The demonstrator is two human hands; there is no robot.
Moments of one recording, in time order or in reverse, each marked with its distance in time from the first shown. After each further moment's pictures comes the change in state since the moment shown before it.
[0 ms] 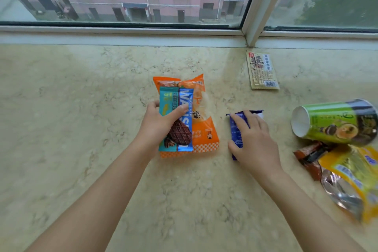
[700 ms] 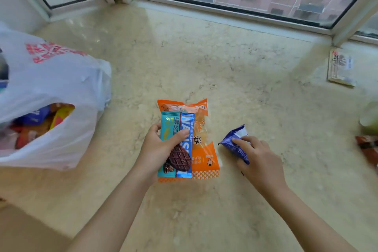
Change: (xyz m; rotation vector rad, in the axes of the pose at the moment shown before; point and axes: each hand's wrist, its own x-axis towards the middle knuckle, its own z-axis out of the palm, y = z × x) left_hand -0.240 -0.085 -0.168 -0.198 0.317 -0.107; right_hand -0.168 -0.113 0.040 0.030 -0.024 -0.459
